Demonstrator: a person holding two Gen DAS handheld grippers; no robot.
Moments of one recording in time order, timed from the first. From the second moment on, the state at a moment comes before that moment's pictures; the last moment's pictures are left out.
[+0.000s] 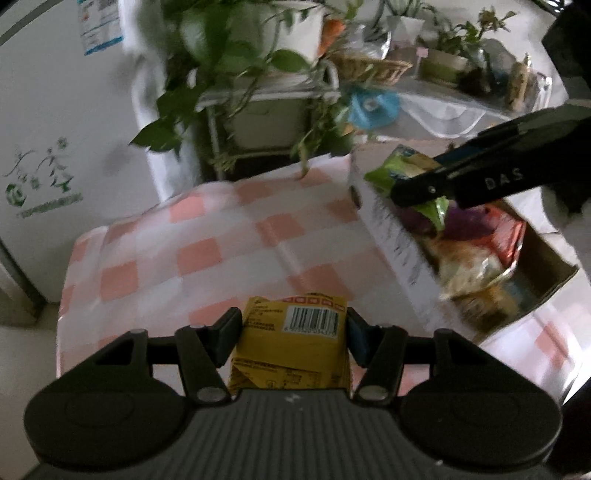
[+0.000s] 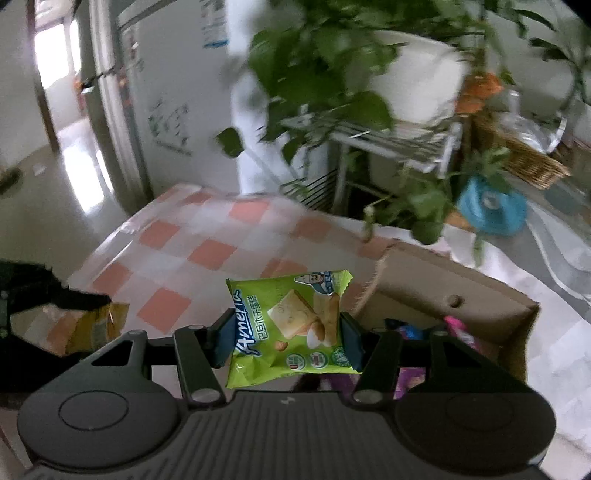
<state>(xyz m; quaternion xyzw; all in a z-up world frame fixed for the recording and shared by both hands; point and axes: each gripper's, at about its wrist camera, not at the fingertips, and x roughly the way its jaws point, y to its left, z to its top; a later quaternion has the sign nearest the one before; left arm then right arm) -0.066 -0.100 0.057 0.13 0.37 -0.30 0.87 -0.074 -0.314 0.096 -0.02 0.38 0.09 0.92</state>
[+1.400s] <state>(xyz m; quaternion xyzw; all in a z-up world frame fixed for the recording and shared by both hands) -0.092 -0.243 0.075 0.08 0.37 -0.34 0.86 -0.092 -0.394 0.097 0.04 0.37 -0.10 0.92</state>
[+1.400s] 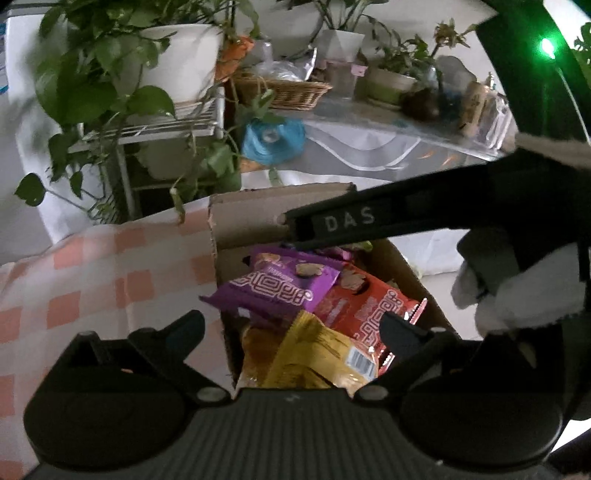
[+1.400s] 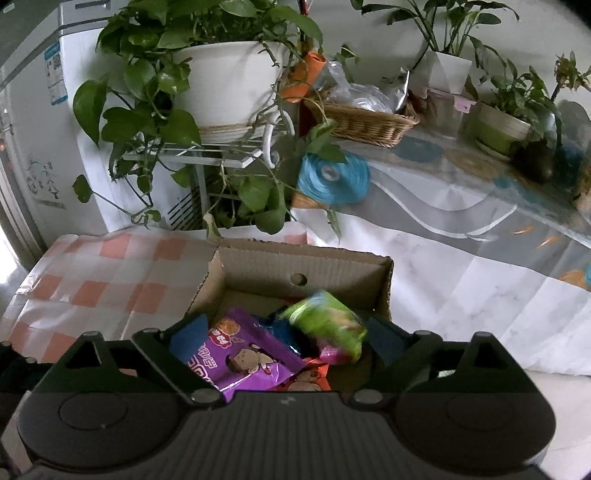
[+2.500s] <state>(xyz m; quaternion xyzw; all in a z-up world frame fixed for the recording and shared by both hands) -0.080 -0.208 0.073 0.07 0.47 -0.19 0.86 -0.136 -0.395 0.087 0.09 0.44 -0.20 0.87</state>
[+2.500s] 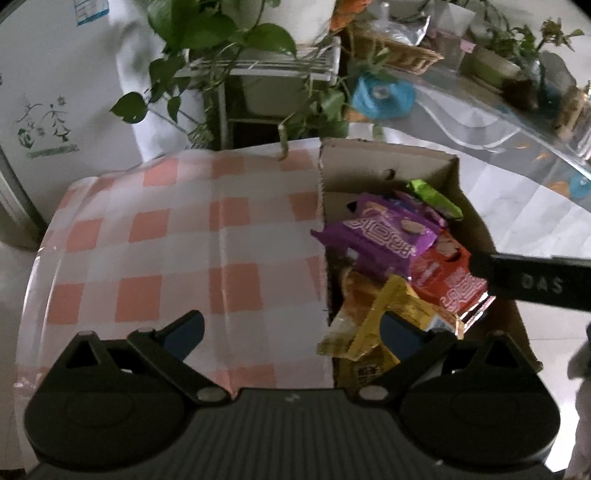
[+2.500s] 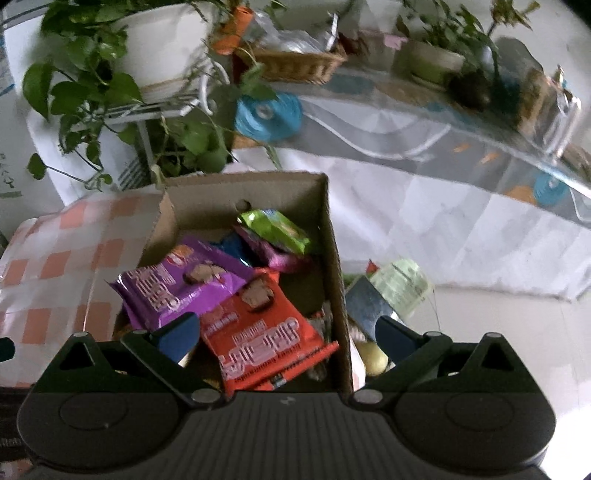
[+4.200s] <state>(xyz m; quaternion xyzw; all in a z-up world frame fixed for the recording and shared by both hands) -0.061 -0.238 0.070 0.24 0.45 -0.16 0.85 -0.130 -0.384 0.074 0.11 0.50 -0.20 0.84</state>
